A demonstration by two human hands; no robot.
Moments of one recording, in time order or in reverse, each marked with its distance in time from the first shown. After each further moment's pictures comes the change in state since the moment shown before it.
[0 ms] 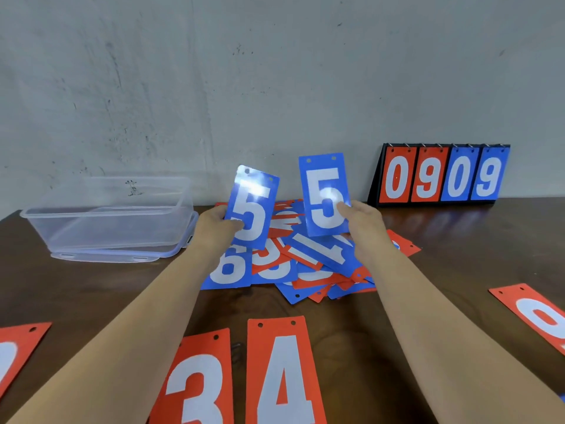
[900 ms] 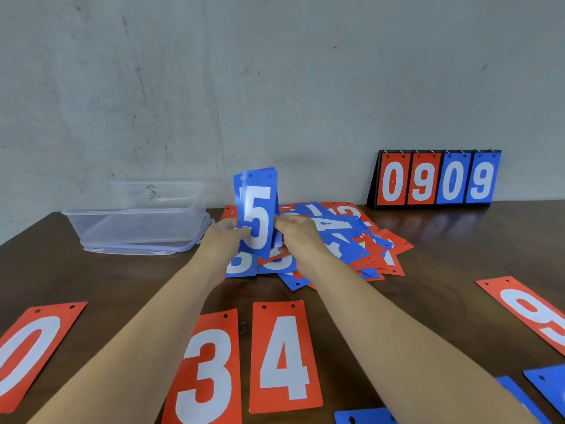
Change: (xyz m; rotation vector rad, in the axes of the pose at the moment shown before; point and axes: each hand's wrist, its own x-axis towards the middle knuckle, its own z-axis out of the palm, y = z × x) left_hand -0.055 0.003 -0.010 -0.034 -0.053 -0.018; right_hand -0.071 -0.004 0.069 -0.081 -0.328 -0.028
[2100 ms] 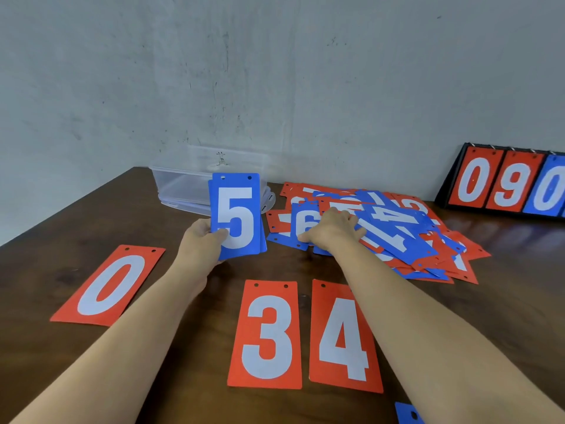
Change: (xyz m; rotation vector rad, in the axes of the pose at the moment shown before) left_hand -0.048 -0.050 -0.112 -0.120 0.308 -0.103; right_hand 0.040 0.025 0.055 -1.114 0.043 0.186
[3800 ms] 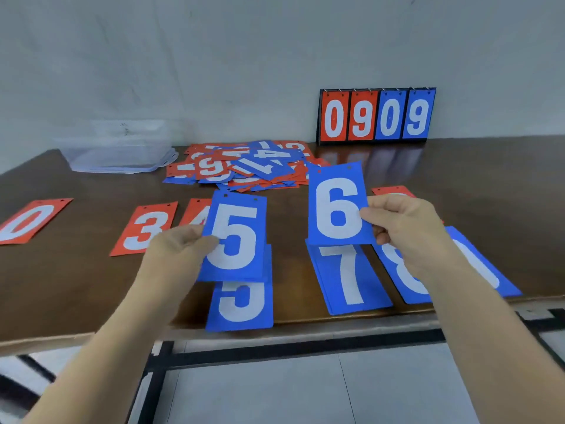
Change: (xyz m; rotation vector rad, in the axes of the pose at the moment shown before) left_hand -0.300 -0.015 0.092 0.270 -0.201 0.149; right_hand -0.250 0.327 -0.112 1.001 0.203 -0.078
